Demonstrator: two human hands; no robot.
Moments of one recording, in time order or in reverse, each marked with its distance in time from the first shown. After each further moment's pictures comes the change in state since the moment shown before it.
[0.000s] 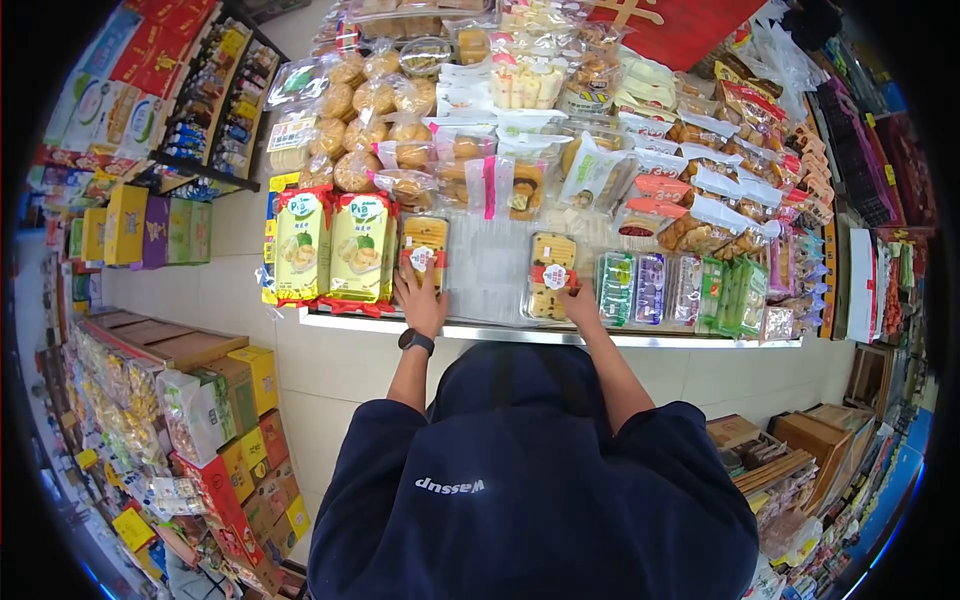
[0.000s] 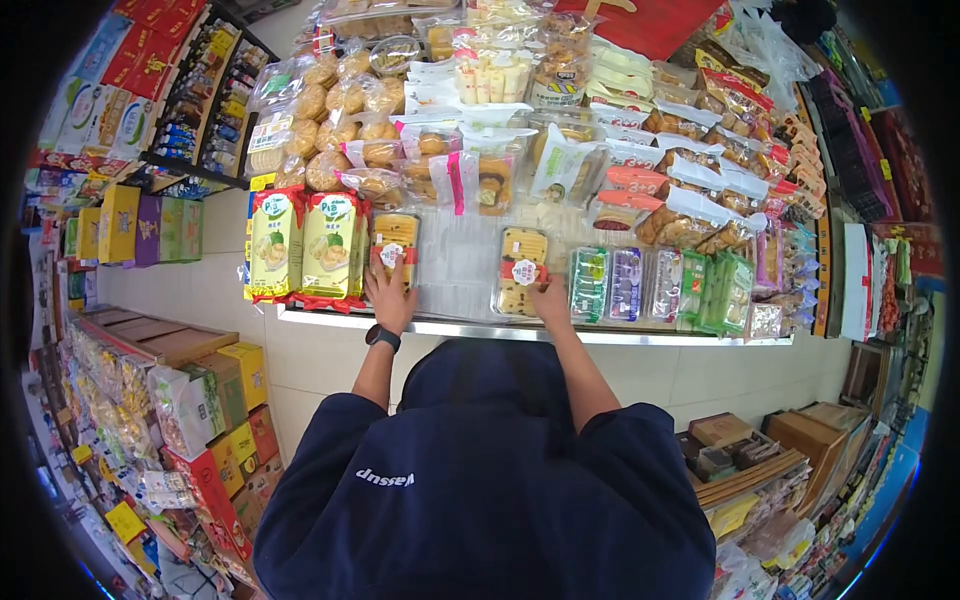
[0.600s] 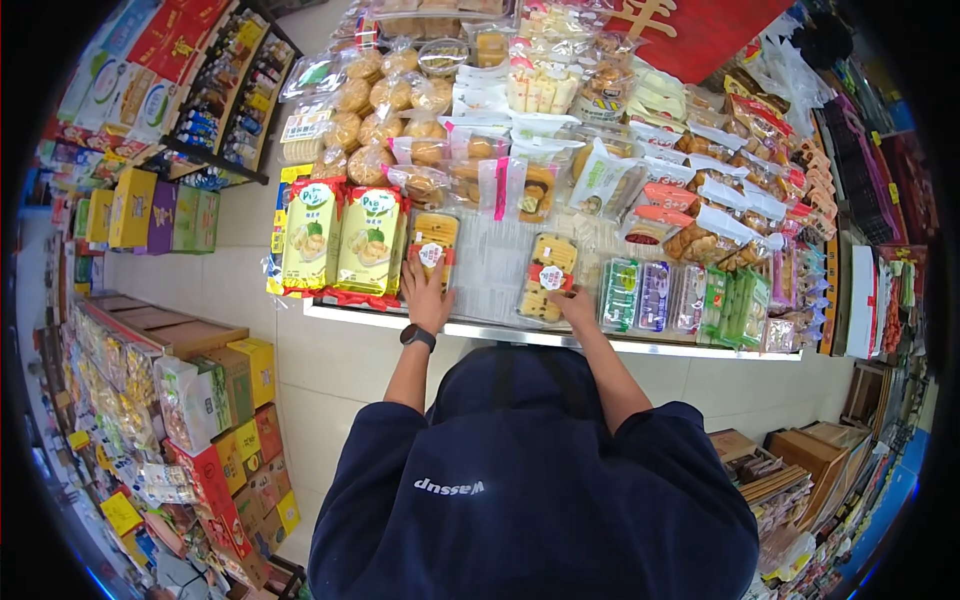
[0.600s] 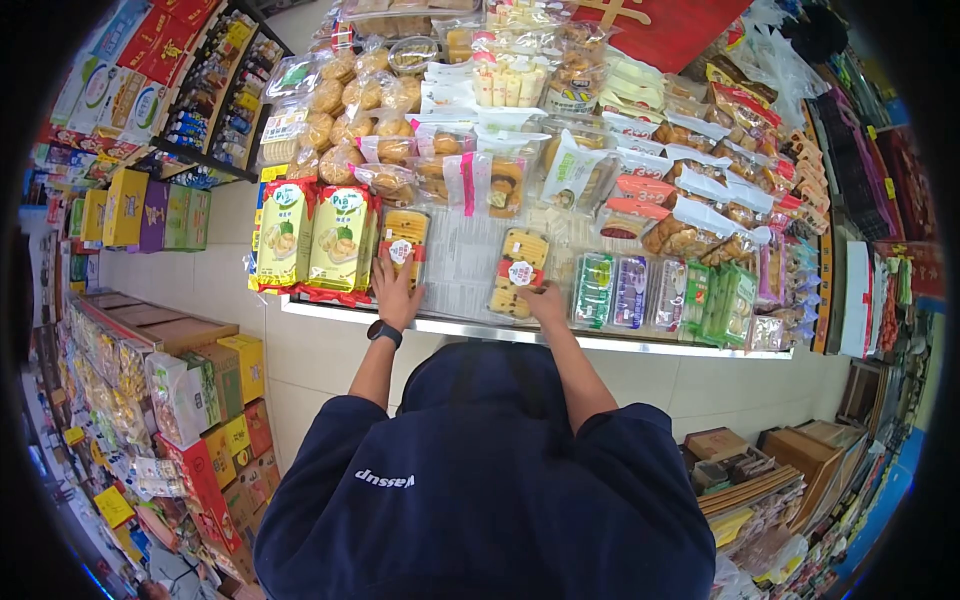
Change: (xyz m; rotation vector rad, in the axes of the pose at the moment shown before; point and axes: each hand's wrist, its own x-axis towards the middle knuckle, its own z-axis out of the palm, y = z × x) left_hand 0.001 -0.005 -0.006 -0.057 0.020 0.074; right_hand -0.009 -0.024 0.010 0.258 -0.125 0.123
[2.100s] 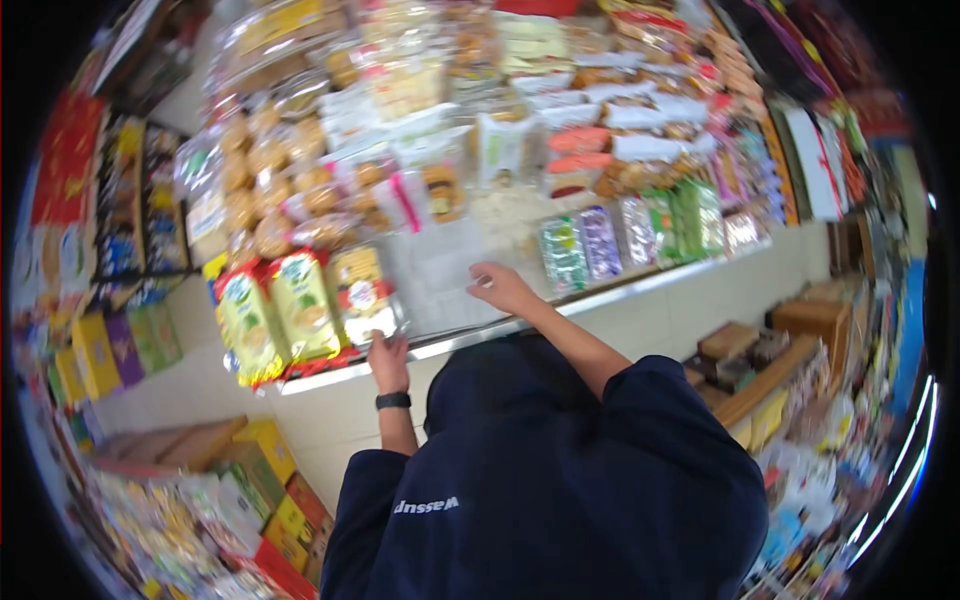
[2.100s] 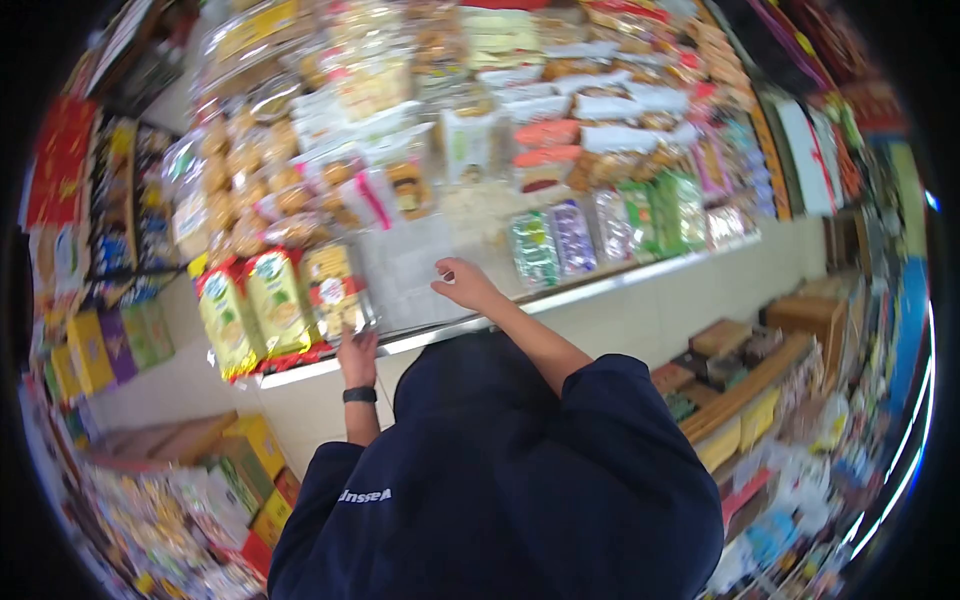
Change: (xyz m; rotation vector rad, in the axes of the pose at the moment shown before) left_hand -0.034 -0.013 0.008 -1.594 -0.056 -0.981; right_hand -0.045 -0.082 0.015 -0.191 -0.269 -0.290
